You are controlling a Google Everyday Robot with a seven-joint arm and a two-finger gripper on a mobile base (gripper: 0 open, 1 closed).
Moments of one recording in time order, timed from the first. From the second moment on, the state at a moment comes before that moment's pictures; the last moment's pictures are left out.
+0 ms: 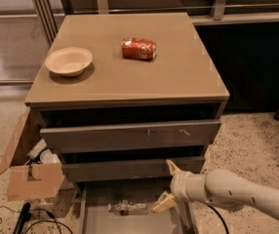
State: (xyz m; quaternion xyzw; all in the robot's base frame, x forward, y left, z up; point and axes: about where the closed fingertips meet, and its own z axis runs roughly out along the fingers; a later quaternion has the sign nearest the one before) arm 0.478 -0.075 0.480 -0.52 0.74 0.17 0.38
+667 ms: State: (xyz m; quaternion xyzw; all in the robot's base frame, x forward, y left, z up) arm 0.521 -0.094 0.472 -0.51 0.72 0.25 0.39
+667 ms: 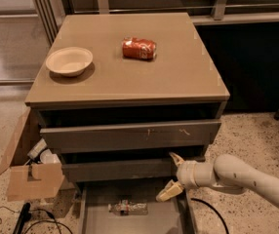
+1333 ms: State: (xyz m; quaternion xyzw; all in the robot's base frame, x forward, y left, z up) arm 0.487 -0.074 0.472 -0.53 0.71 0.27 0.38
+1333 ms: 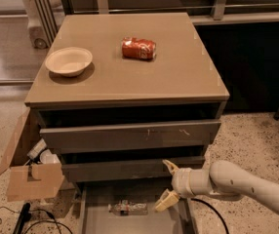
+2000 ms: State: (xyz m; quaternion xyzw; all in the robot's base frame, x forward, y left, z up) arm 0.444 -0.086 0.406 -0.53 0.74 0.27 0.32
